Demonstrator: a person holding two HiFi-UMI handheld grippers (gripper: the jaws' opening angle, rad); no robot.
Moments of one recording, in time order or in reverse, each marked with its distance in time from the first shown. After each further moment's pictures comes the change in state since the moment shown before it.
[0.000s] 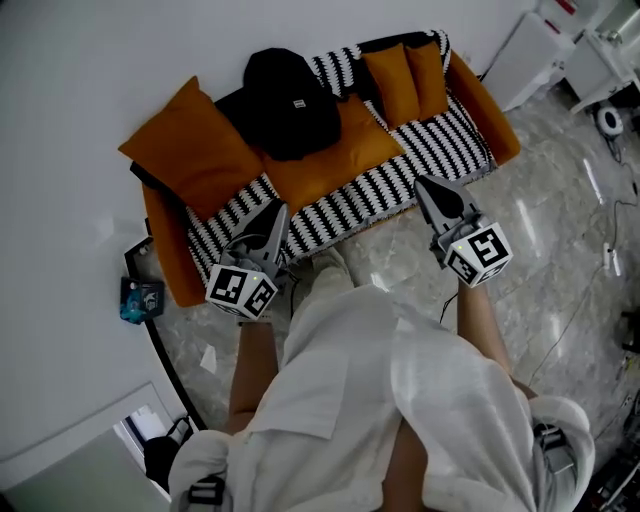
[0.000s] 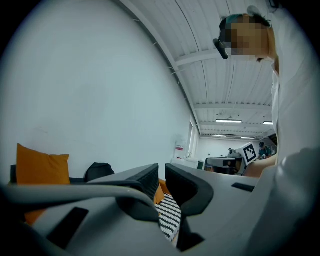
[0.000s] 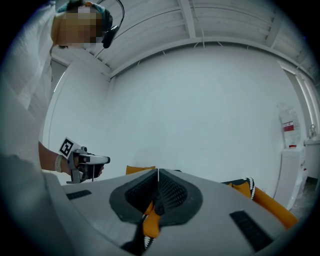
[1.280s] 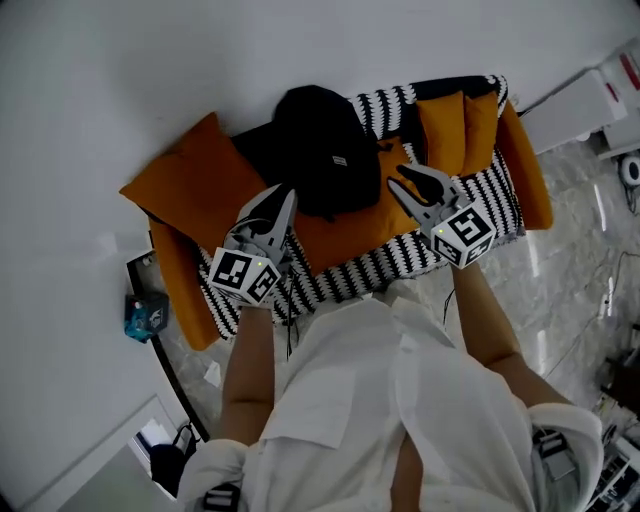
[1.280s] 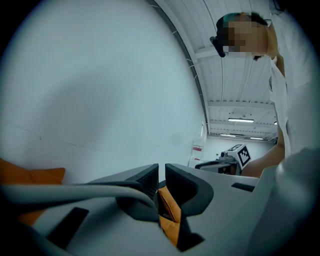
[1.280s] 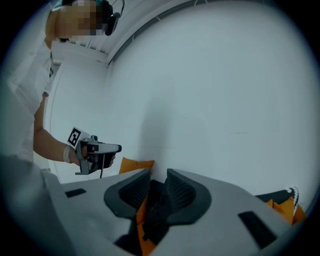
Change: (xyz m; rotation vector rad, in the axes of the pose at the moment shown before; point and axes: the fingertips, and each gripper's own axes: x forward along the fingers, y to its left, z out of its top) left arm 0.189 0.243 0.035 -0.021 0.024 0.052; right arm 0.332 -0.102 -0.019 -0.011 0.165 0.239
